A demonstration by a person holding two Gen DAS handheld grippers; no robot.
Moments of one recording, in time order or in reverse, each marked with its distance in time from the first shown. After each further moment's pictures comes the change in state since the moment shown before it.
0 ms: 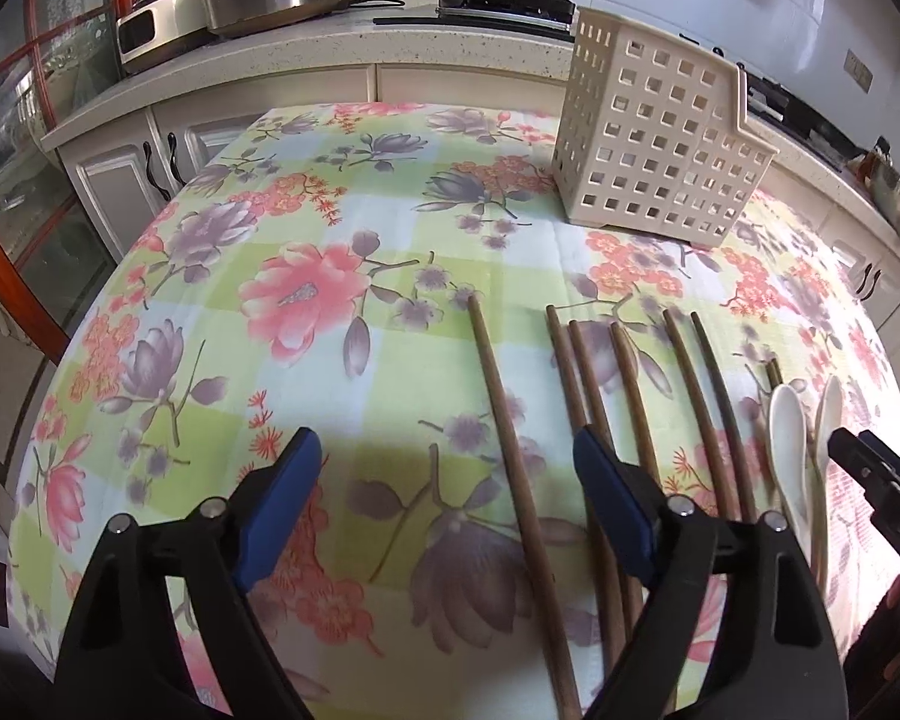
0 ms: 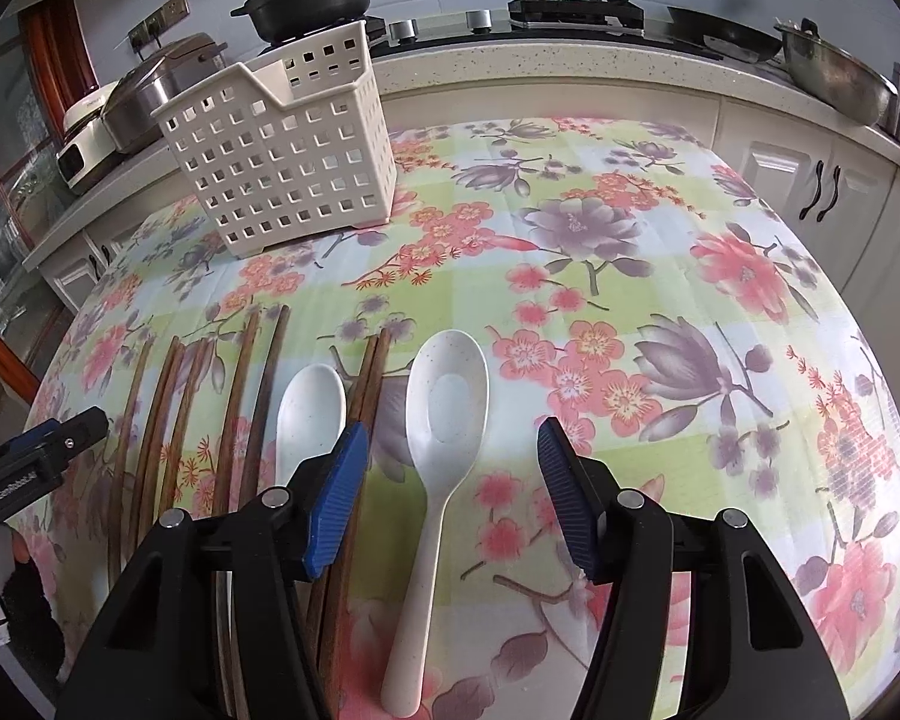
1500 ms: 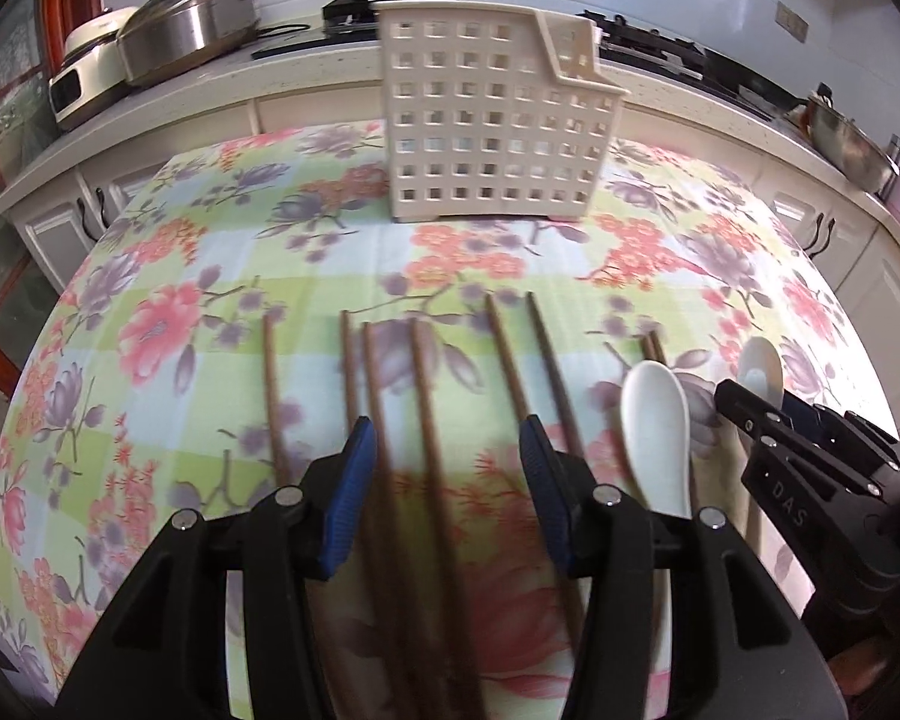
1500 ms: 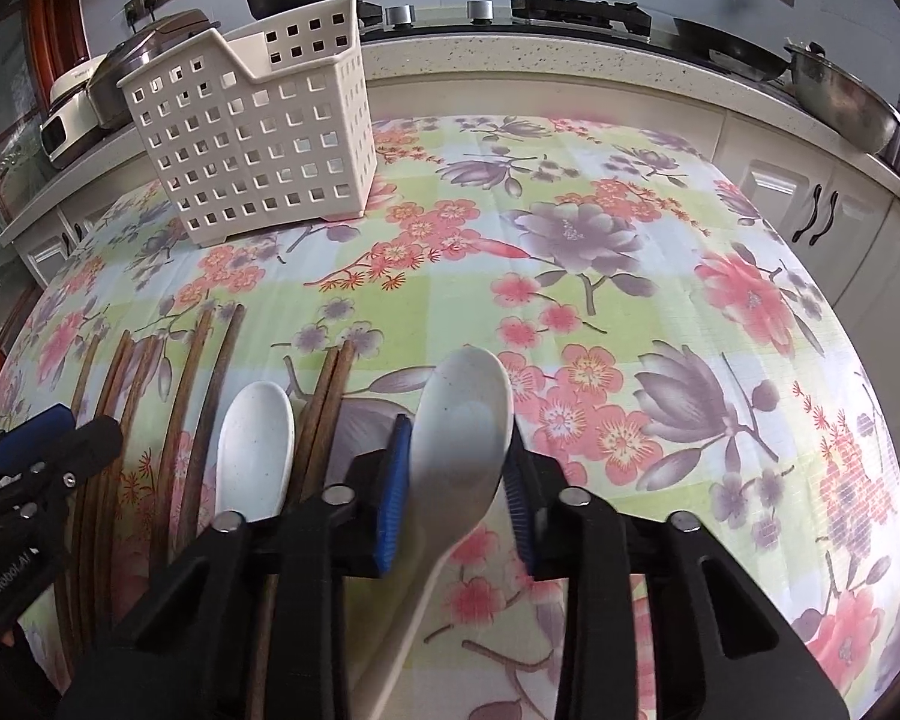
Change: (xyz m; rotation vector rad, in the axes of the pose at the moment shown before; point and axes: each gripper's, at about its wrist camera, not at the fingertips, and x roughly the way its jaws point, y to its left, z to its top) left arm -0.005 -0.097 -0.010 0.124 -0.030 -0.062; right arm 0.025 -0.002 0.010 -0.051 -0.010 -0.072
